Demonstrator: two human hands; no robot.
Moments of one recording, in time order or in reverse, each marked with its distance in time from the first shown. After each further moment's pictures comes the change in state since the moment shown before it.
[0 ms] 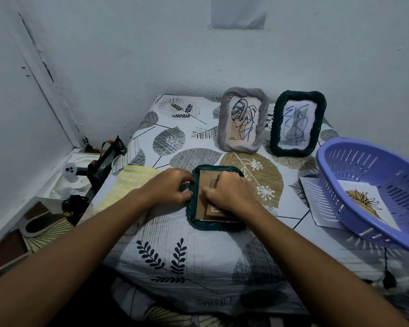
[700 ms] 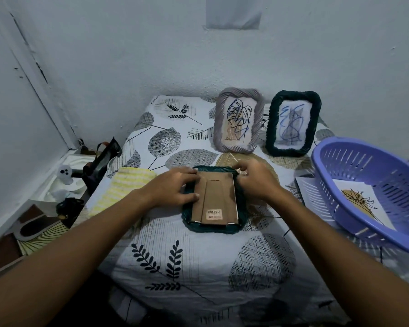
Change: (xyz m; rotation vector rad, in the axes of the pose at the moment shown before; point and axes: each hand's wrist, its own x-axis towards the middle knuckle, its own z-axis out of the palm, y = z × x) left_hand 0.012 -0.001 0.010 0.026 -0.039 -0.013; right_hand 0.020 0.060 -0.030 0.299 -0.014 -0.022
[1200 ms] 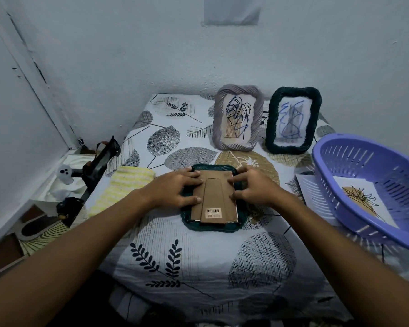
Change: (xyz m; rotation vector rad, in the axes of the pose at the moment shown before) left_hand 0.001 -0.003 0.007 -0.015 -0.062 0.012; right_hand -0.005 0.021 0.006 -0.077 -0.252 -0.068
